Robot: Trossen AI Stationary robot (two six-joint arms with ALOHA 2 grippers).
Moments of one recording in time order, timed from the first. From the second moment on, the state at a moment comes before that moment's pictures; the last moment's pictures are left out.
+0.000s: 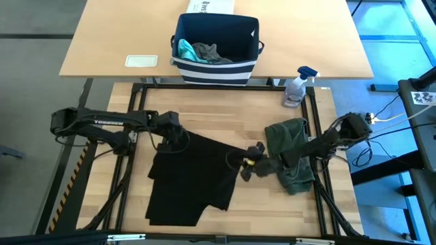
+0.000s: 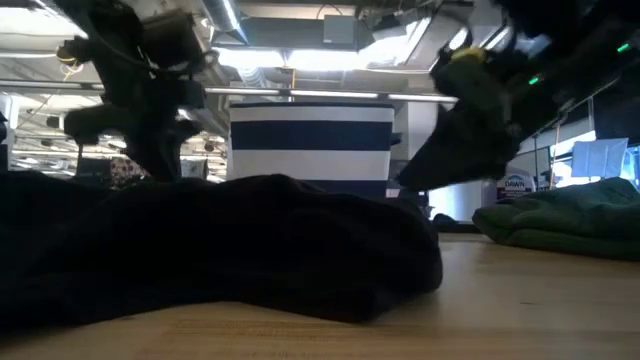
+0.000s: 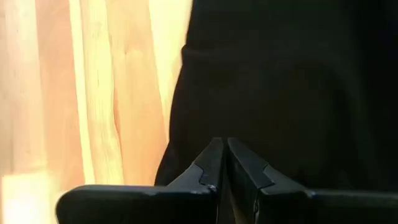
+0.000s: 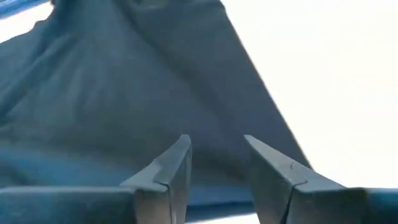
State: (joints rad) left arm 0.24 1.15 0.59 -0.52 -0.05 0.42; right arm 0.38 1.61 0.65 0.23 0.57 0.70
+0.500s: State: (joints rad) left arm 0.40 1.37 0.53 -0.35 0.05 0.49; right arm 0.21 1.70 0.60 0.20 0.38 0.77
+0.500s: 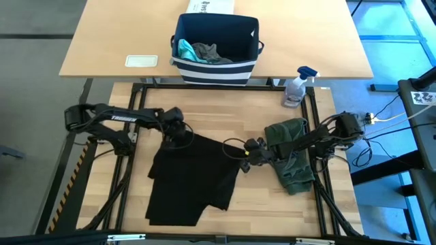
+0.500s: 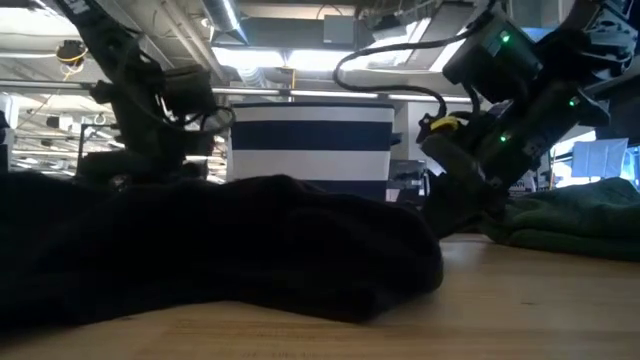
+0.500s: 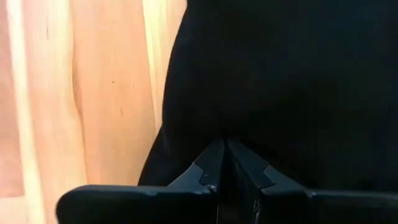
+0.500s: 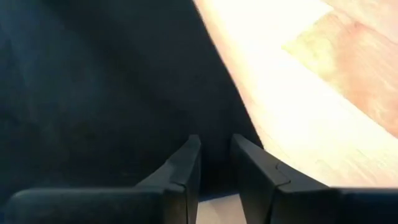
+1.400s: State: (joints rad) left arm 0.22 1.09 0.71 -0.52 -0.19 0.42; right arm -0.01 1.63 0.60 0.04 0.46 0.73
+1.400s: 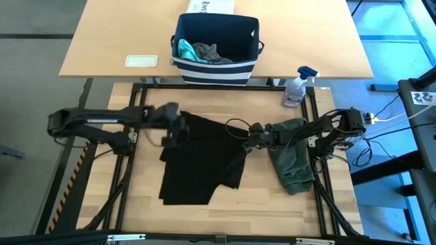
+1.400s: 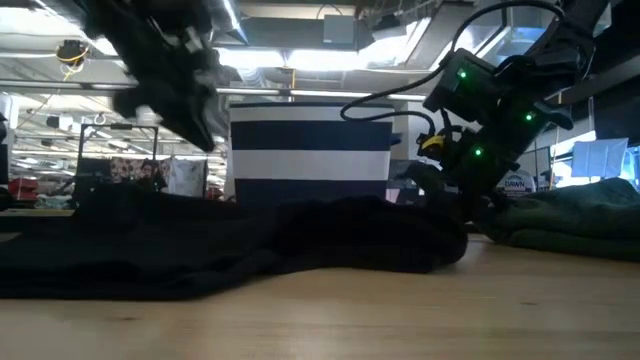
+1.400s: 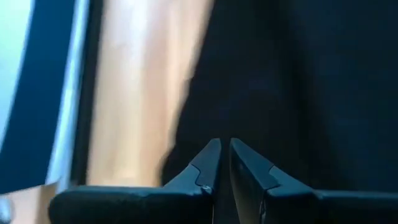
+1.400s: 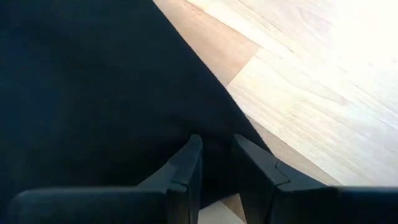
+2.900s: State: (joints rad) left arm -0.84 1.52 0.72 -0.52 -0.09 -0.31; right arm -0.01 1.62 0.60 0.06 0.41 0.72
